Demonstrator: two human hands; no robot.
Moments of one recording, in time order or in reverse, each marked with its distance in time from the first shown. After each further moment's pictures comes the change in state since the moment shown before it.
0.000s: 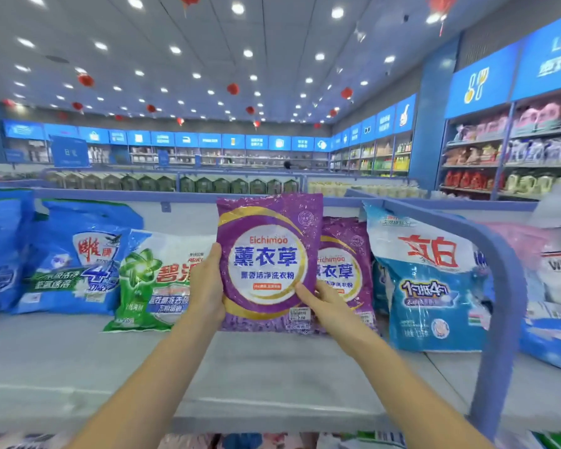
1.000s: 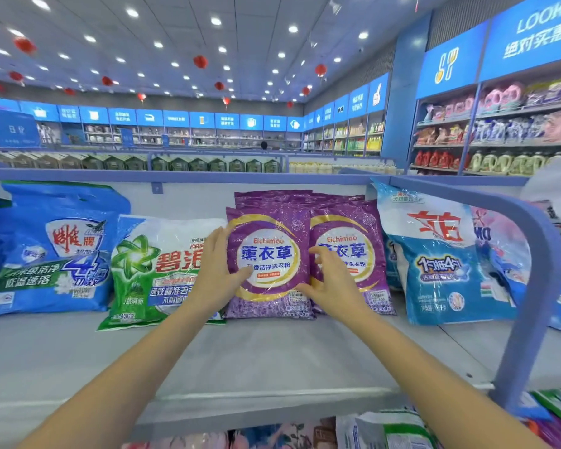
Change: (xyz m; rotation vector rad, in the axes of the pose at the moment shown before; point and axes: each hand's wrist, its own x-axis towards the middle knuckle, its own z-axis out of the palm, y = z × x) left_hand 0.044 -0.025 -0.046 0.855 -0.392 0.455; right_hand 0.043 0.028 0.022 -0.709 0.312 -0.257
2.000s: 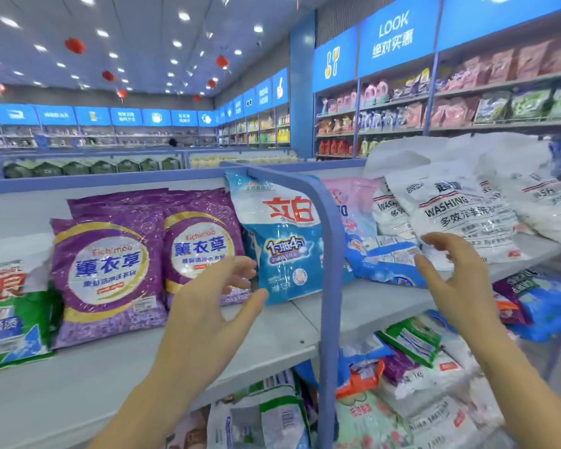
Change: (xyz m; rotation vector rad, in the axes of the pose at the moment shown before) left_hand -0.110 0.197 0.106 -0.163 -0.114 0.385; right_hand -0.177 0.144 -0.271 -0.189 0.618 0.193
